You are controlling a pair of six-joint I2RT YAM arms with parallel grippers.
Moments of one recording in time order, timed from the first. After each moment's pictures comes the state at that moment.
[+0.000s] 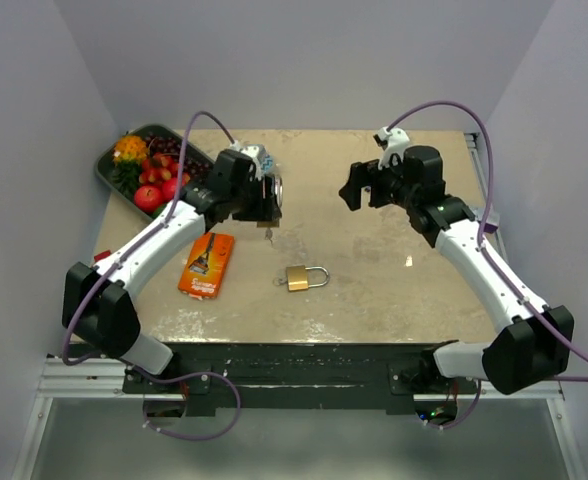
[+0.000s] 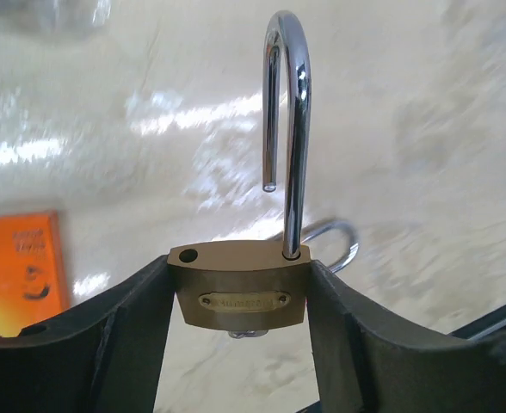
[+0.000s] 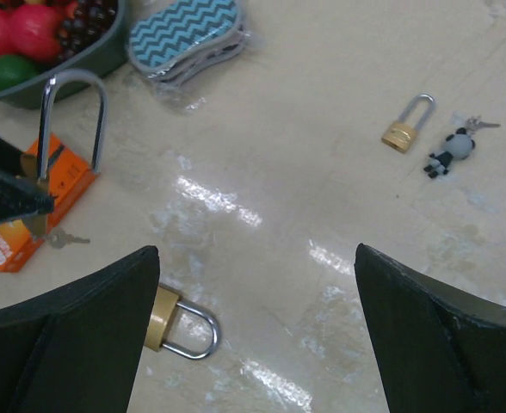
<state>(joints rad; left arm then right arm) -0.52 1.53 1.27 -0.59 0.05 -0.41 0.33 1.31 1.19 -0.33 -0.18 0.10</state>
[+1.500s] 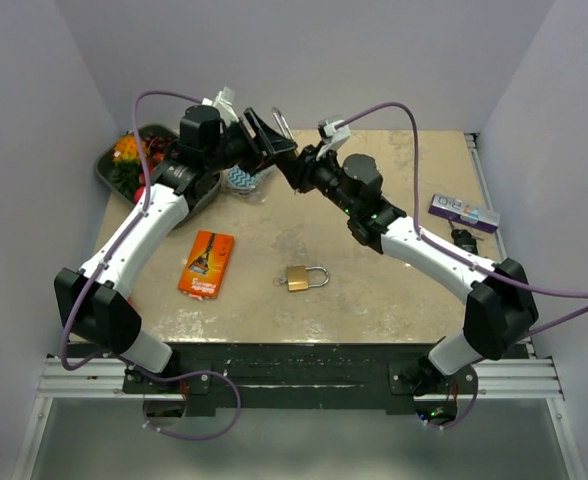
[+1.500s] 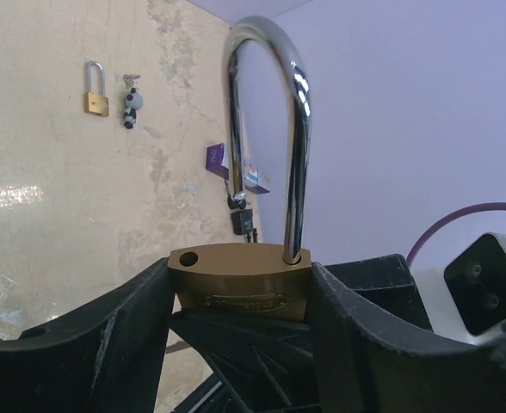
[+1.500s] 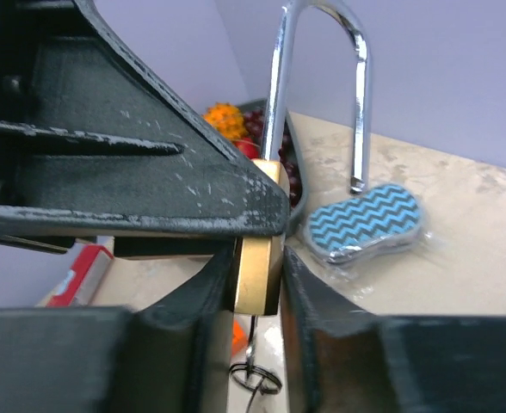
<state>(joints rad) -0.40 1.53 1.52 -0.27 0.38 -0.97 0.67 1.53 1.19 0.40 -0.07 0.32</state>
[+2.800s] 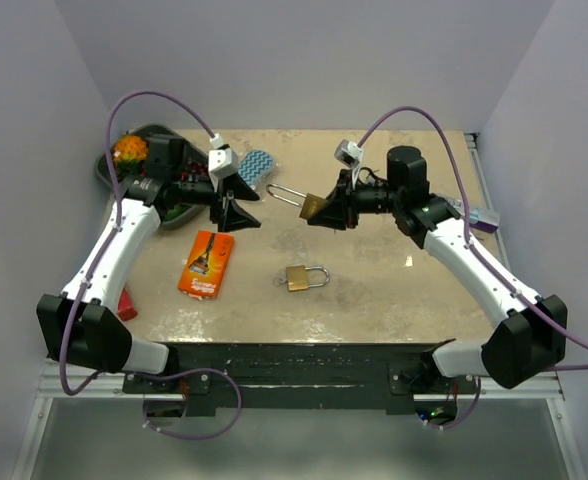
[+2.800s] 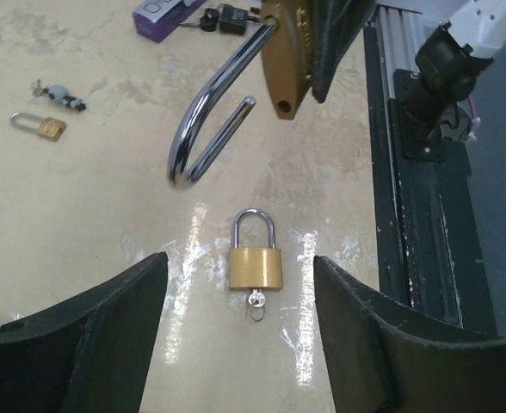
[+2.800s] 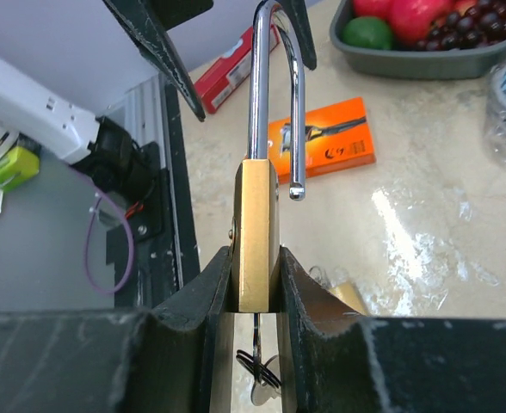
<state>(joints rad) -0.17 1.41 1.34 -0.66 1.18 0.57 0.42 1.34 1.18 -0.17 -0.95 0.11</state>
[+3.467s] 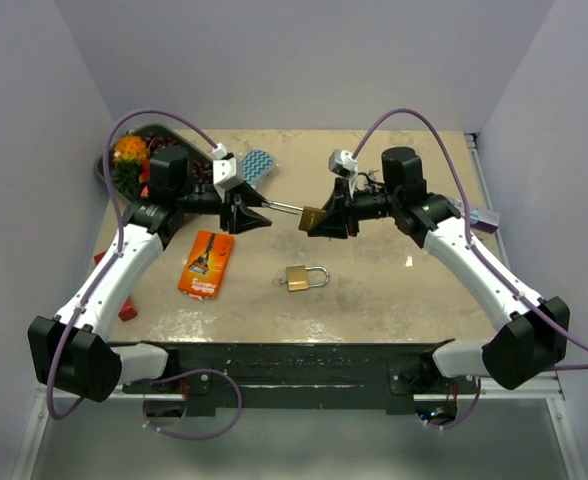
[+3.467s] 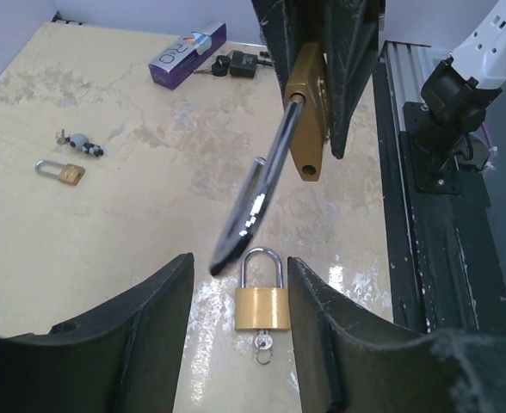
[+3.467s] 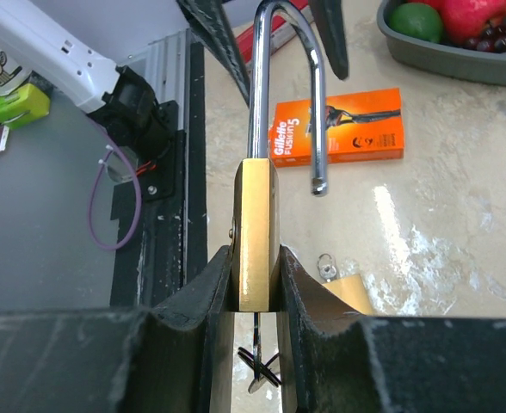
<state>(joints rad) -0.28 1.26 1.15 -0.28 1.13 0.34 0.45 1.34 1.22 -0.34 -1.04 -0.11</state>
